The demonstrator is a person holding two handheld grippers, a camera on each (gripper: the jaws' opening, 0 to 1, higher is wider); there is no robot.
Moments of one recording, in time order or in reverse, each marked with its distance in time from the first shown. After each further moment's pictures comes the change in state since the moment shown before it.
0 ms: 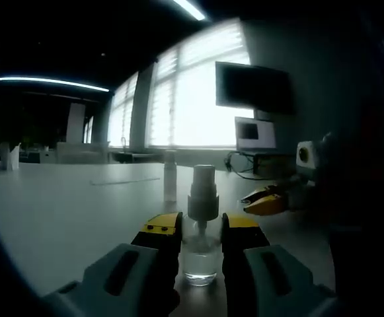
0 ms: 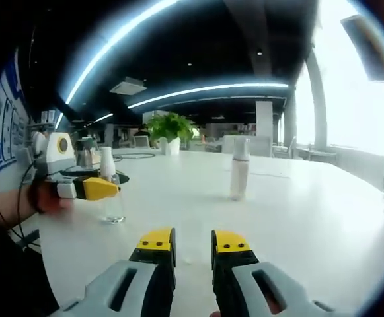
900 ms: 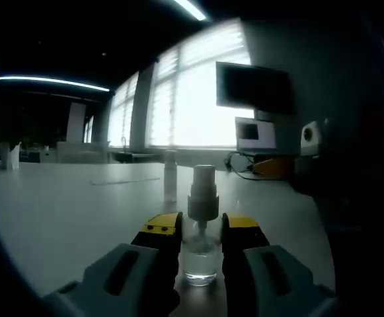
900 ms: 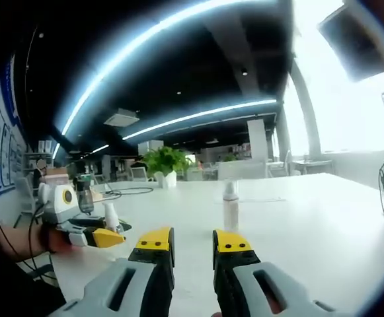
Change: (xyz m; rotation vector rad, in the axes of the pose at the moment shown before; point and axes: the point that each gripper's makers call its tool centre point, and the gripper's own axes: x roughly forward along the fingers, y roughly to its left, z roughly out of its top) left arm 0.000 0.001 -0.001 -0.003 -0.001 0.001; right arm -0.018 -0.009 0.057 0.085 -0.162 -0.018
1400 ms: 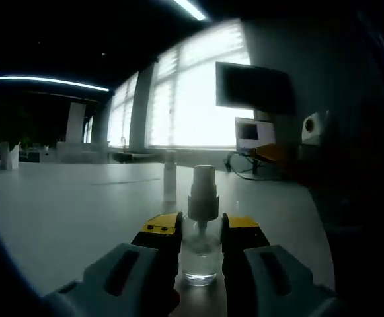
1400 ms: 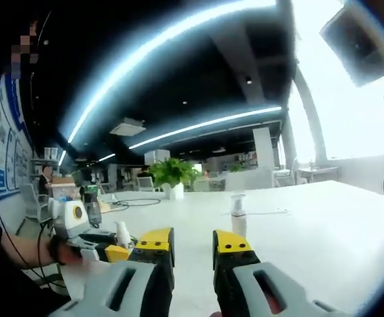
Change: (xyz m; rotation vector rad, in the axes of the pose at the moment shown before) left arm 0.000 -0.002 0.001 -0.002 -0.001 -0.003; right arm -0.009 0.011 0.027 0.024 -0.084 0.037
